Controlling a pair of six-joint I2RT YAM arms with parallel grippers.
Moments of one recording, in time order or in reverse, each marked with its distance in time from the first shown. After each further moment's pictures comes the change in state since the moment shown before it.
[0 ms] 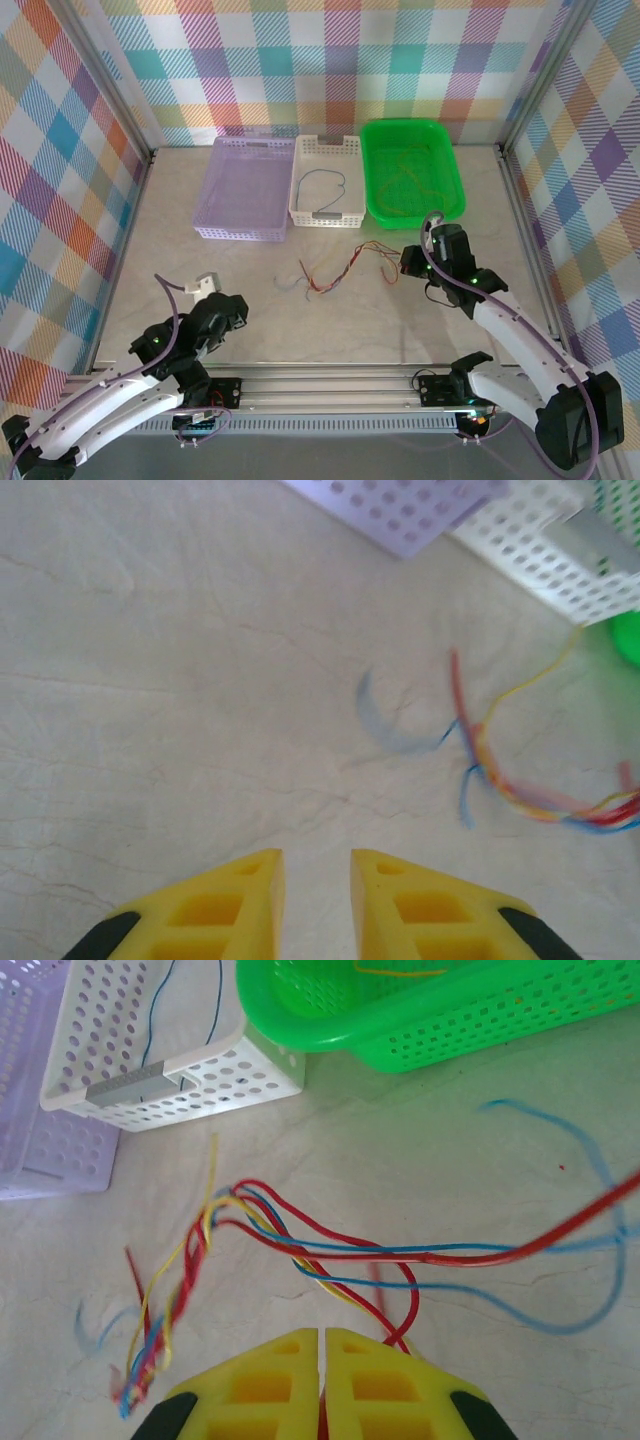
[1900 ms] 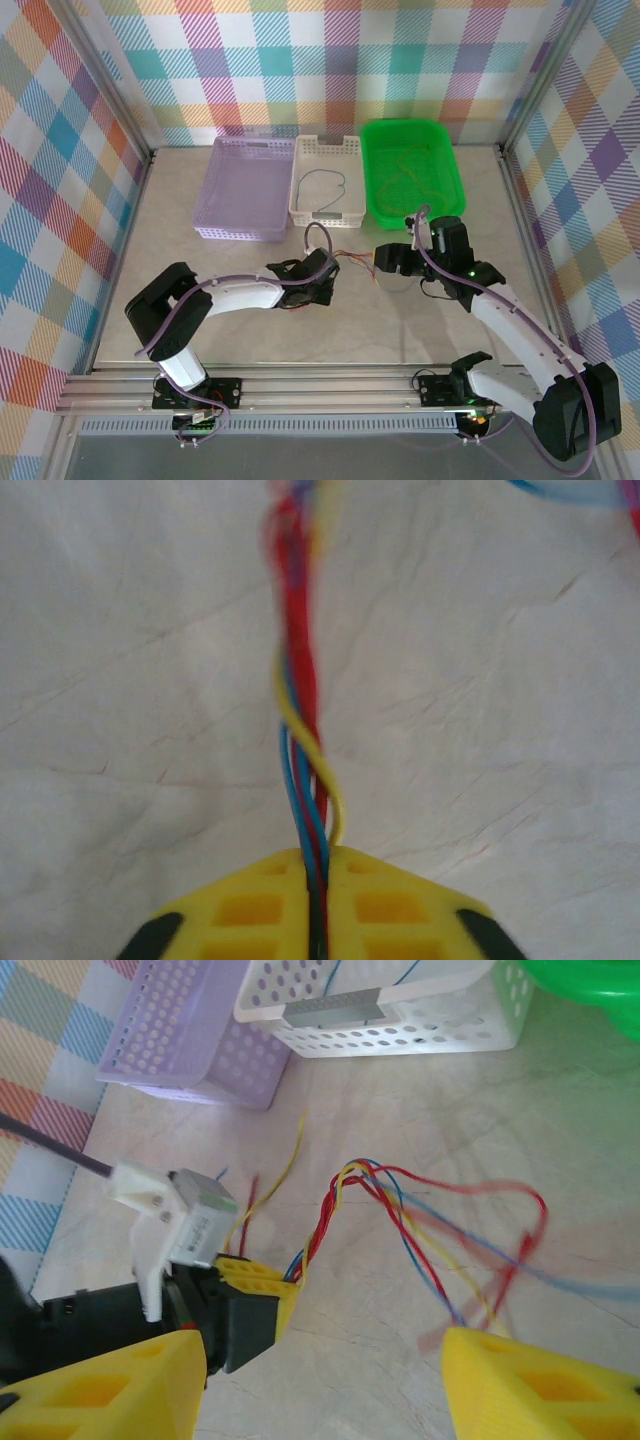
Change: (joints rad) left arm -0.066 1.197 0.457 0.509 0.276 0.470; right arm 0.001 0.050 0.047 0.060 -0.335 -0.106
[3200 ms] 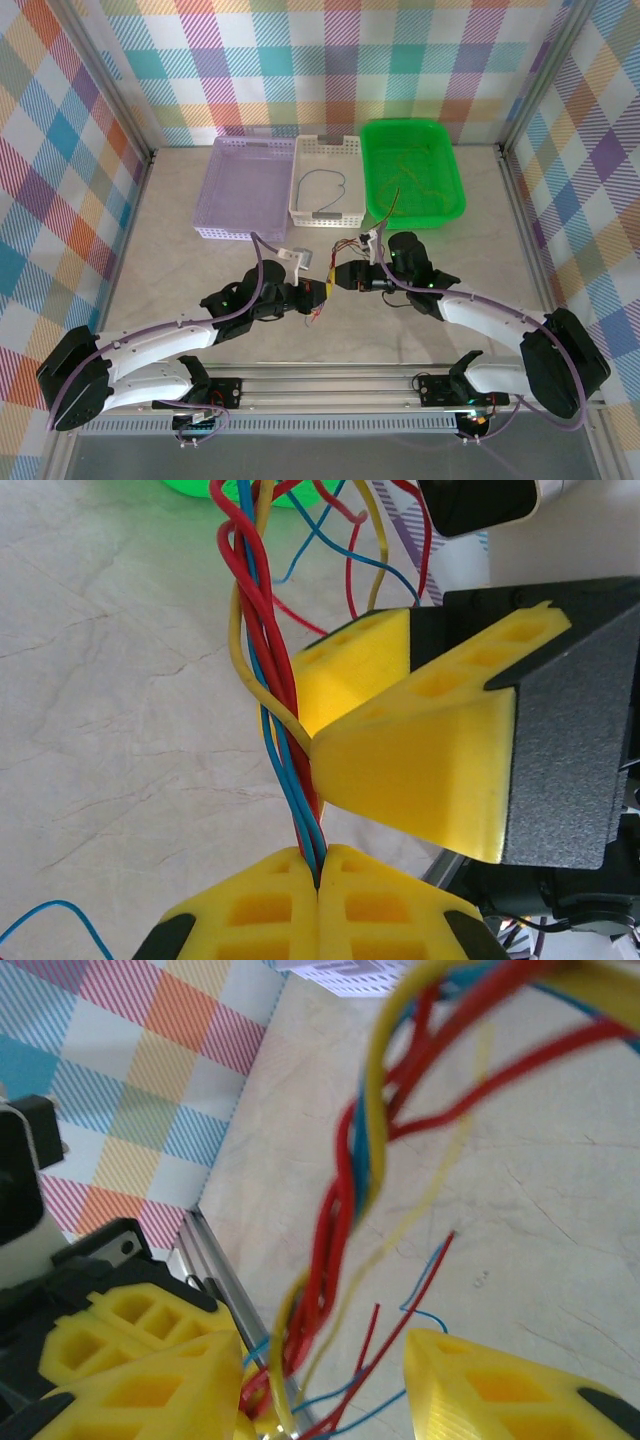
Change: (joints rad) left arm -0.013 -0.586 -0.334 0.360 0.299 -0.149; right arm 0.282 0.216 -0.135 0.560 -0.152 0.281
